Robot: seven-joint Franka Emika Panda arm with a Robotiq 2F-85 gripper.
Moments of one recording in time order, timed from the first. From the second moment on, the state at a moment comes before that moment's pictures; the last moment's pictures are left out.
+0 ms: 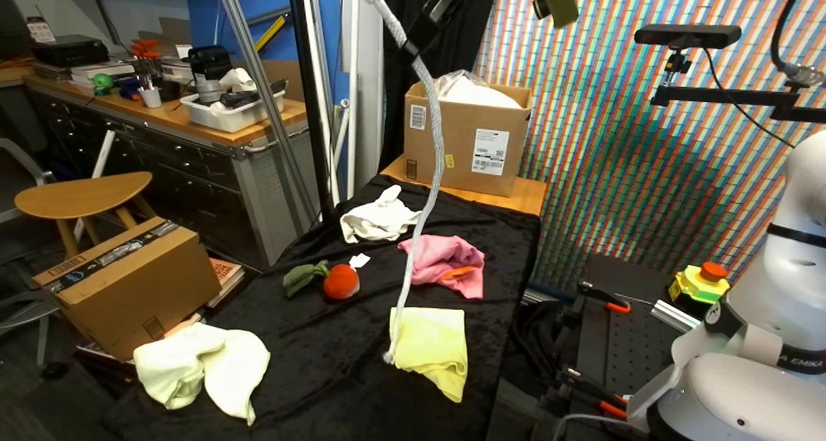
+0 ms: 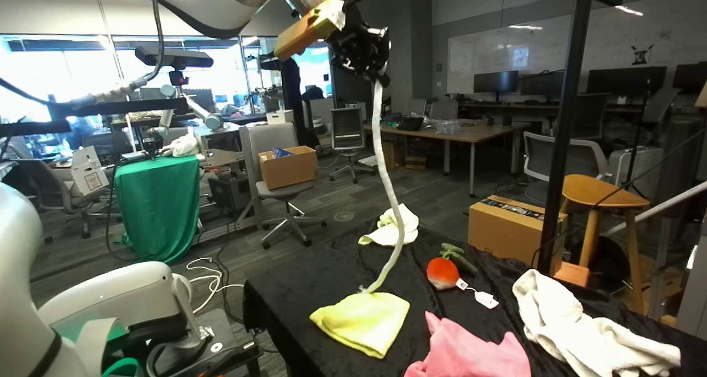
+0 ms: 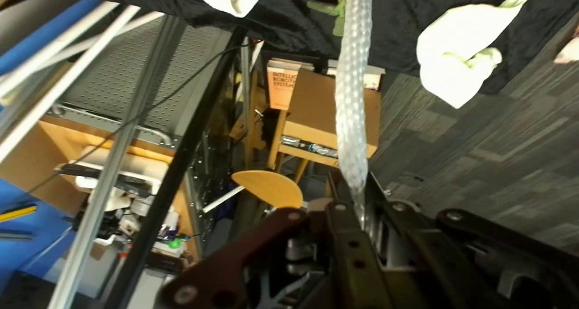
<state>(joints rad) 0.11 -0.50 0.15 -2.42 -0.27 2.59 0.14</state>
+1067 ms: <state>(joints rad) -0.45 -0.63 0.37 -2.49 -0.50 2.62 0.71</state>
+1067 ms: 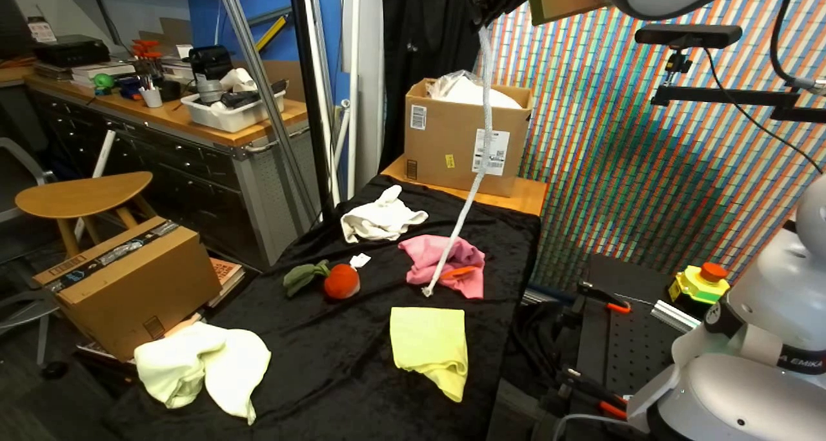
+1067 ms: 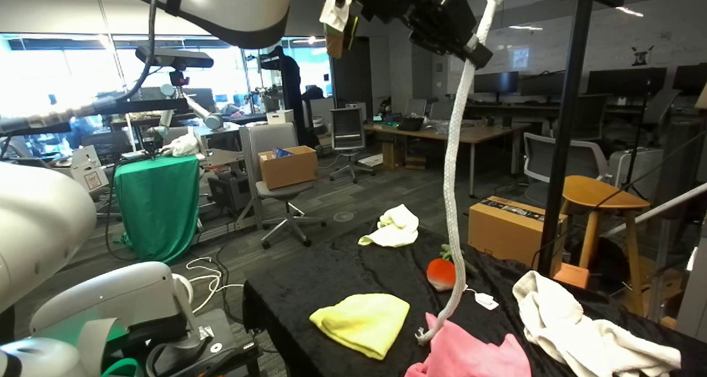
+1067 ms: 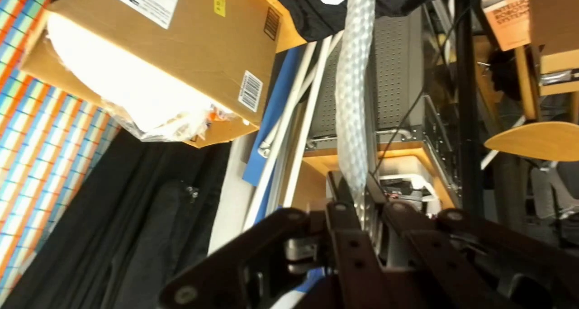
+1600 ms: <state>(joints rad) -0.51 -0.58 0.40 -2.55 -0.76 2.49 0.91</state>
